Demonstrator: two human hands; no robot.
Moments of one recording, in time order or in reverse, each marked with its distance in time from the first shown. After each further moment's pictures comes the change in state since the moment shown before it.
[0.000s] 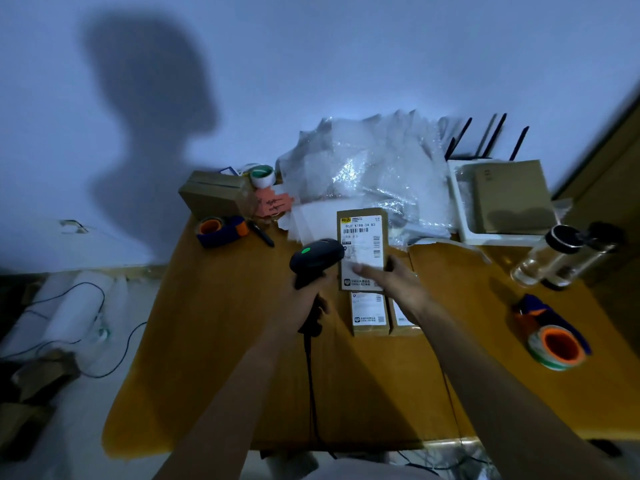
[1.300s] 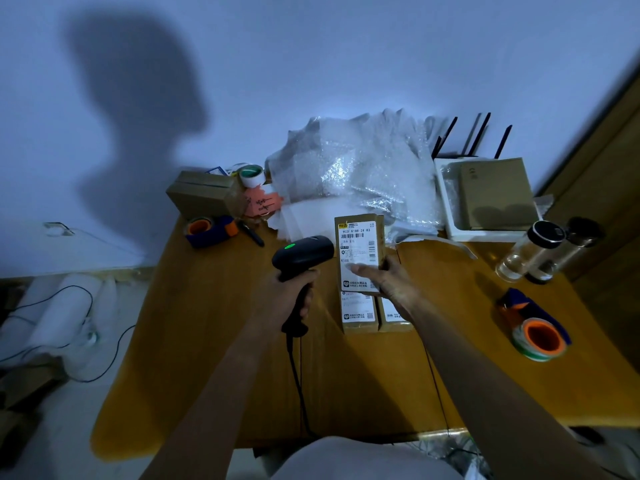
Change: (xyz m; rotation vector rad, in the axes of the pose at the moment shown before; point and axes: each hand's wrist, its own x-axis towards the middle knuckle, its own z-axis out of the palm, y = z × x) left_hand -0.004 0.005 -0.009 -0.012 -0.073 0.079; right_hand 0.006 0.013 -0.012 0.032 0.045 0.055
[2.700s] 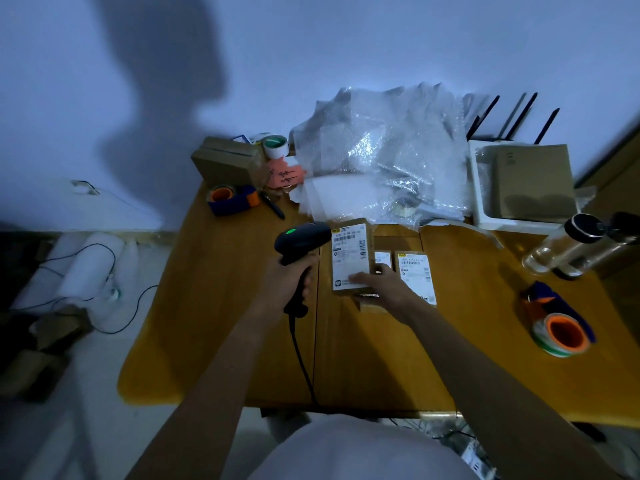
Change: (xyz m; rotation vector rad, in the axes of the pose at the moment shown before) left_hand -0.009 -0.018 -0.029 0.017 0.149 -0.075; right_hand -0.004 0.043 0.037 0.048 -0.189 0.204
